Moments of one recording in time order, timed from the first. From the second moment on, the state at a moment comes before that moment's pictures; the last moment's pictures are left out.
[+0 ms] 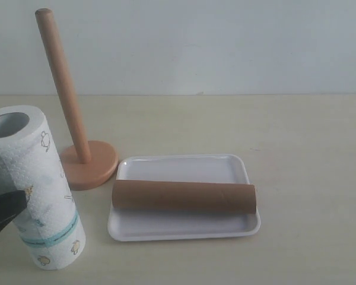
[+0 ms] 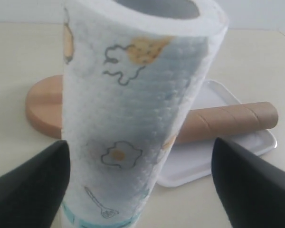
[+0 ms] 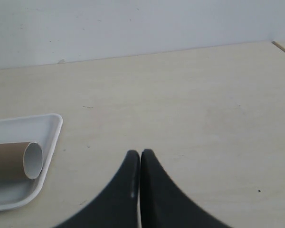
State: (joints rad) left arm -0.03 0.67 -0.12 -1.74 0.44 1.68; right arm 0.00 0.01 0.00 0.15 0.33 -0.02
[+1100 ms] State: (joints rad) left arm -0.03 0.92 -0.24 -1.74 0.44 1.76; right arm 0.00 0.01 0.00 0.15 0.33 -0.02
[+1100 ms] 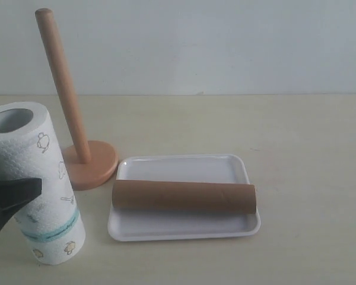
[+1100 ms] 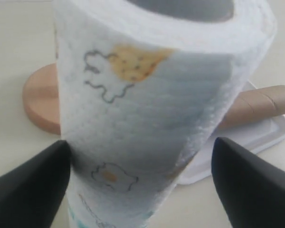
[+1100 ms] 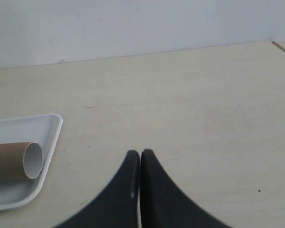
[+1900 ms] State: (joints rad) left arm -0.03 0.92 -0.24 -1.74 0.50 1.79; right arm 0.00 0.01 0.00 0.15 0.33 -0.02
